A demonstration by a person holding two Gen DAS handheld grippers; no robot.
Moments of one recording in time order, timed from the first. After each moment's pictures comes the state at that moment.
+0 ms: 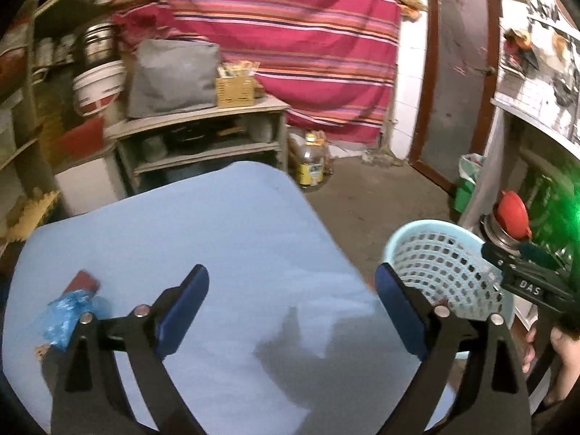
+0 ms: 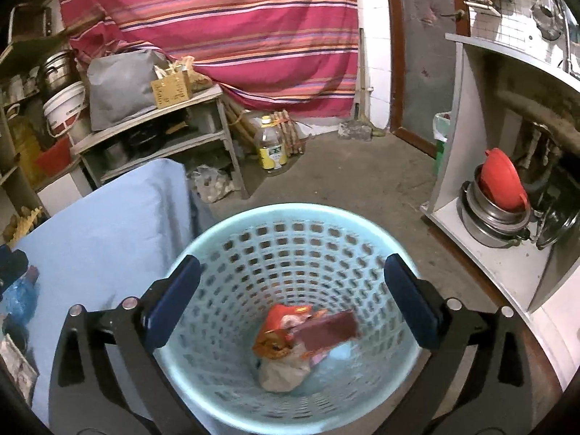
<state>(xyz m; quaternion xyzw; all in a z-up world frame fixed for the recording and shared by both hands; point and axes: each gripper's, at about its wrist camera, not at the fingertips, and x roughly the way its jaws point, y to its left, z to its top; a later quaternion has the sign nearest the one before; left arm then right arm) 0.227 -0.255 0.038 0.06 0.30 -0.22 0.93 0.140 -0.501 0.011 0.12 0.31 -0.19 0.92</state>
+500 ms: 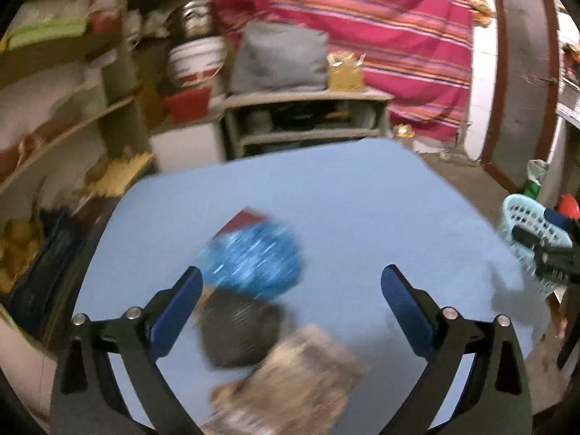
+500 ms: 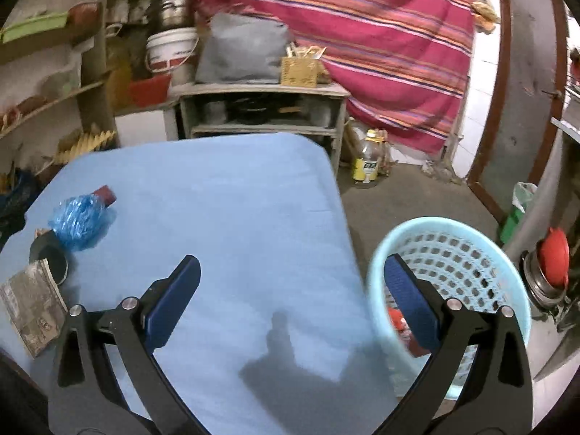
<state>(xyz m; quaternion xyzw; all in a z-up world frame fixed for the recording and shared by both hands) 0.198 -0.037 0.013 0.06 0.32 -0.08 0.94 0.181 -0.320 -0.004 0.00 0.32 -0.05 0.95</state>
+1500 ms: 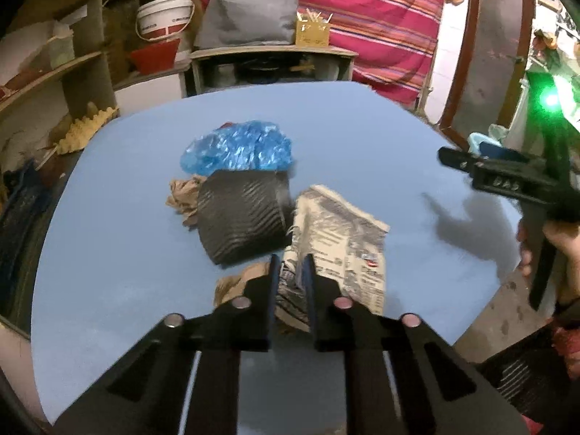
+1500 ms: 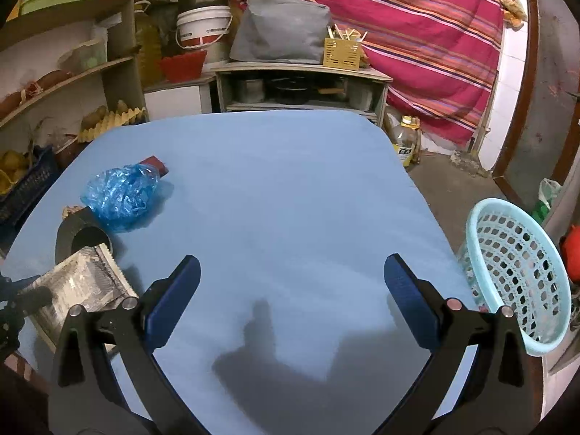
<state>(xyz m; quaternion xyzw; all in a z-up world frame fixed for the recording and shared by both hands) 0.155 0.008 -0.042 0.05 0.38 -0.19 0.91 0.188 -0.227 -0.025 -0.01 0.34 -0.01 0.94</state>
